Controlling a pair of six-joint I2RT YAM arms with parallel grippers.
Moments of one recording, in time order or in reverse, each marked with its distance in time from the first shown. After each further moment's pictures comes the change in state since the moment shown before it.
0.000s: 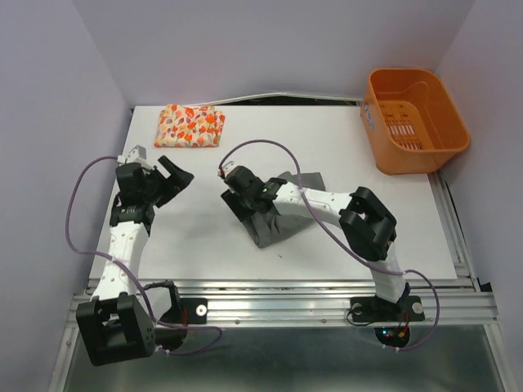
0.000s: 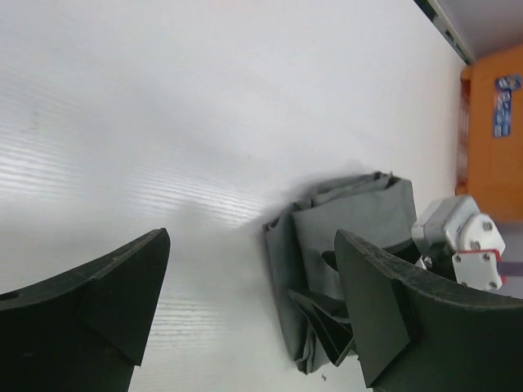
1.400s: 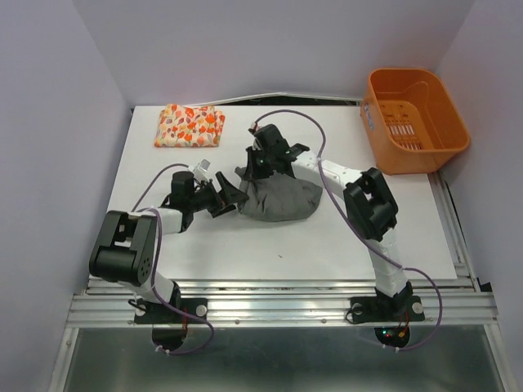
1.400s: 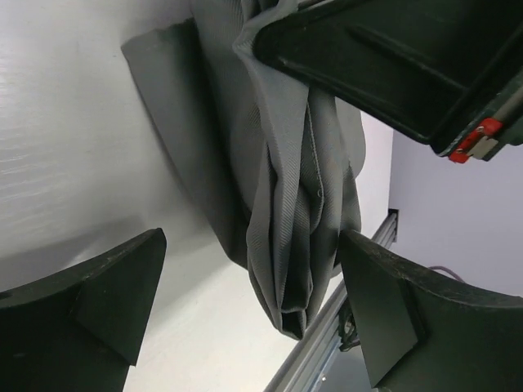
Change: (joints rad) left arm -0.272 0.521 -0.163 0.649 0.348 -0.209; right arm -0.285 0.131 0.192 0.063 -0.411 0.325
